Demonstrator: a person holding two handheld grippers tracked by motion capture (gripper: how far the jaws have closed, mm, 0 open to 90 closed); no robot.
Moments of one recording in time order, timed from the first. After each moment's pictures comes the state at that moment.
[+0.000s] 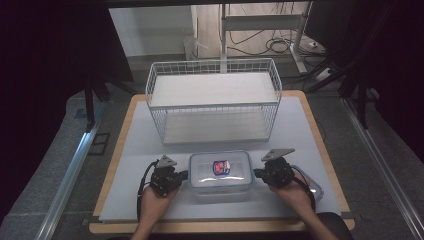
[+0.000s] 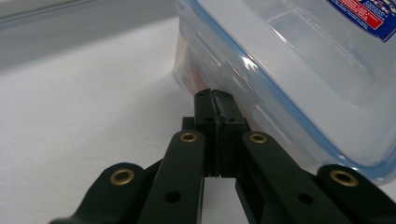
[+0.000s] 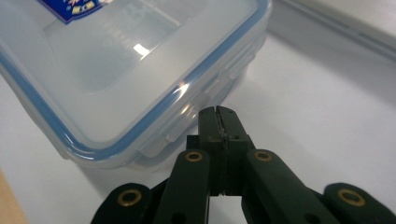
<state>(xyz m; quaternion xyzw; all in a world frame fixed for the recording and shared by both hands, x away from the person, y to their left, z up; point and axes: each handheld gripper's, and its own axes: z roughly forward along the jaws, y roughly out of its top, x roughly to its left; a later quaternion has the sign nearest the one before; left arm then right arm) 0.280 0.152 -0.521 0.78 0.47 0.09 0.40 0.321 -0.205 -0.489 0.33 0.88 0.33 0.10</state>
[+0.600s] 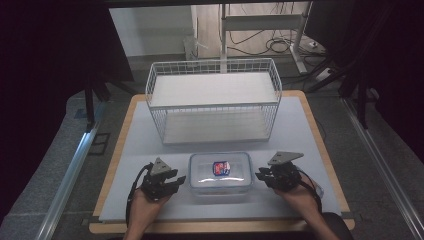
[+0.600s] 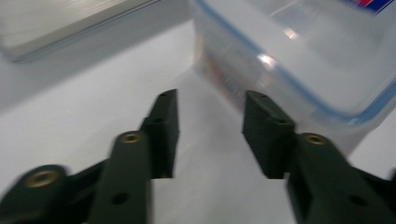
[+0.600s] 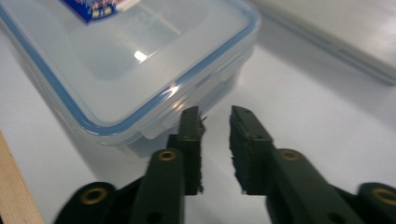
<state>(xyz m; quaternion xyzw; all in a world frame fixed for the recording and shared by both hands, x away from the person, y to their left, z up) 0.259 0.168 -0.507 0.80 0.44 0.16 0.37 0.309 -0.221 -0.479 0.31 0.87 0.36 0.13</state>
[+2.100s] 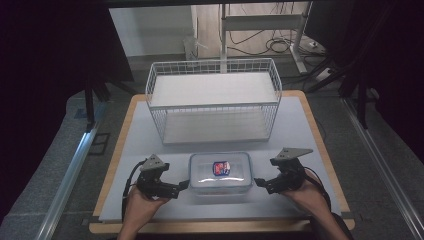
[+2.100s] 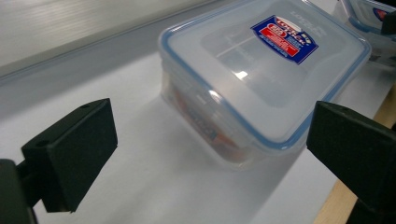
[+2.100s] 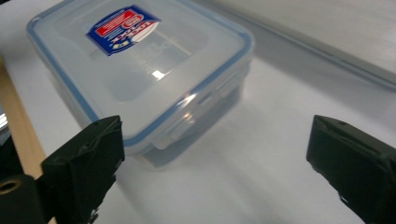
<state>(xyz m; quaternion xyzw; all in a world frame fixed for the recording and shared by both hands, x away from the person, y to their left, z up) 0.263 0.171 -0.485 0.79 0.42 0.09 0.44 0.313 -0.230 -0.470 0.31 0.86 0.40 0.09</state>
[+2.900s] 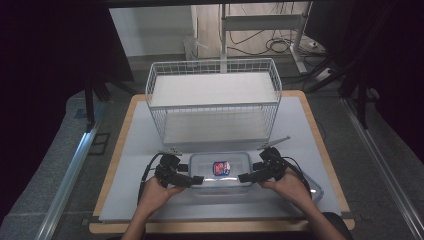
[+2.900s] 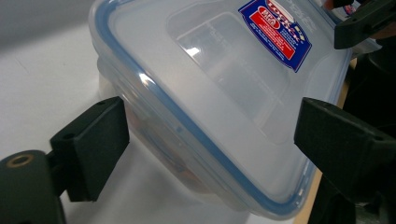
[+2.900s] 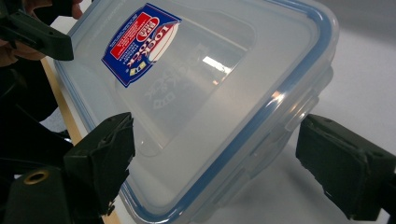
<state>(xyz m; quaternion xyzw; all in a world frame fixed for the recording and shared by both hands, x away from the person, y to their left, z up) 0.312 0.149 -0.508 0.80 0.41 -0.06 0.43 0.348 -0.192 -0.486 0.38 0.85 0.36 -0.08</state>
